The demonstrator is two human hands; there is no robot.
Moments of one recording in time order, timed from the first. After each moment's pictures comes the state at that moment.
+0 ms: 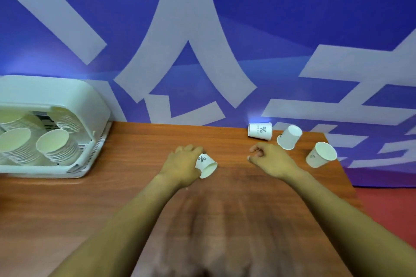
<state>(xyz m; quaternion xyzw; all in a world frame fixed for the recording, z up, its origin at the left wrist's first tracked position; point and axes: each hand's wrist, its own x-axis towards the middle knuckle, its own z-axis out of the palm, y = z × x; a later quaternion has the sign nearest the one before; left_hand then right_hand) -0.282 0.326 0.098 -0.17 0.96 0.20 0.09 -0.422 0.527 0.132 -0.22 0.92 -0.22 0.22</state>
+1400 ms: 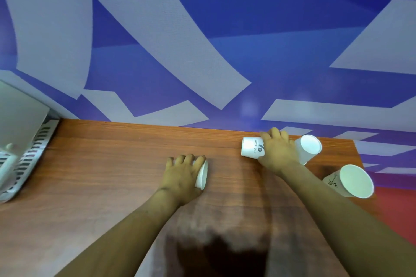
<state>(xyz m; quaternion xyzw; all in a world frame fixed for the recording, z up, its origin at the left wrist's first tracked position) -0.435 0.350 -0.021 -0.16 0.97 0.04 0.17 -0.627 0.512 0.005 -0.29 0.94 0.07 0.15</state>
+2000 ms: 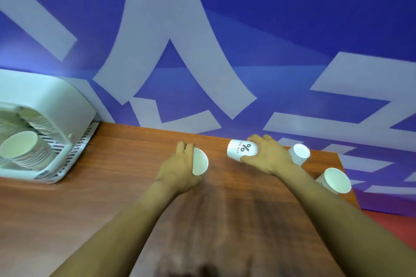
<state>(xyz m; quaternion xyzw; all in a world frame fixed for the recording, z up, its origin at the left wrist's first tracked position) -0.372 0.343 0.070 -0.27 0.94 0.22 0.04 -0.546 0.501 0.102 -0.32 0.93 -0.08 0.18</state>
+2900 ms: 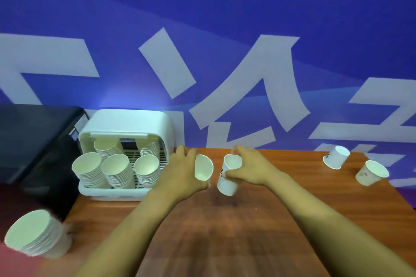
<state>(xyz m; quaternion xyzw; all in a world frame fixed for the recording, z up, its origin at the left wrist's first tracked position) -0.134 0.168 0.164 -0.22 0.94 0.24 -0.06 -0.275 0.319 0.171 -0.33 0.90 -0.21 0.19</state>
